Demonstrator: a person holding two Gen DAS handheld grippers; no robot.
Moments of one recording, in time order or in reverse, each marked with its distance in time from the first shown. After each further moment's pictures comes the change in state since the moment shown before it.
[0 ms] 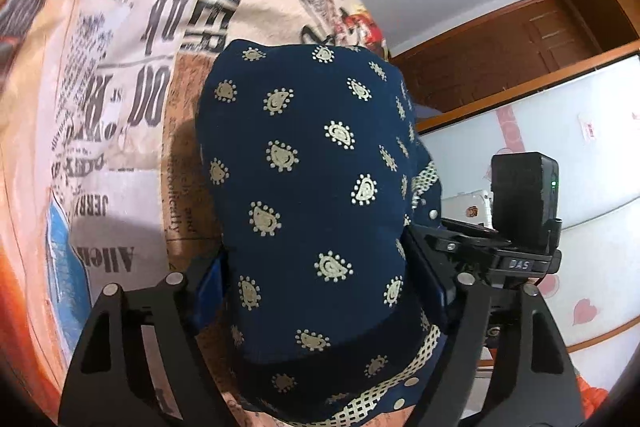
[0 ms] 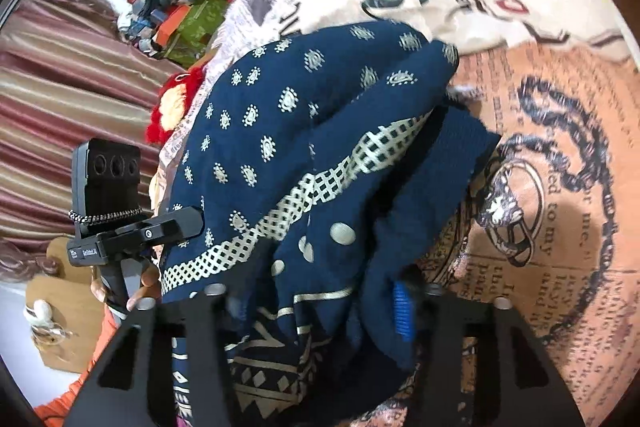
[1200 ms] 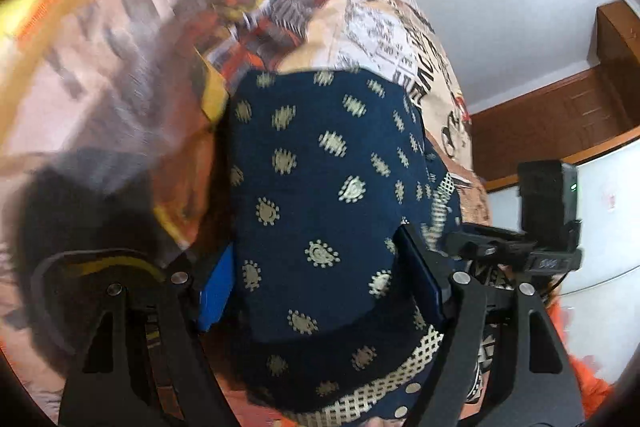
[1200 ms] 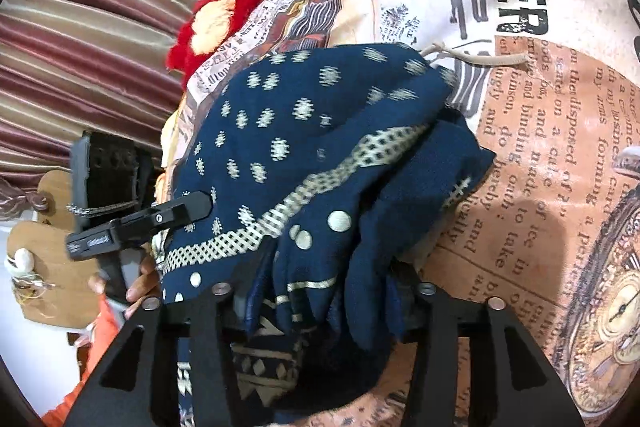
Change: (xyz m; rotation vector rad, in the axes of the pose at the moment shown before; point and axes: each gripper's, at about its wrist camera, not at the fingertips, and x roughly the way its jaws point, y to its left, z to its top) left arm -0.145 0.178 -0.060 -0.173 -0.201 0.168; right arm 0.169 0.143 0.010 -0.188 0.197 0.034
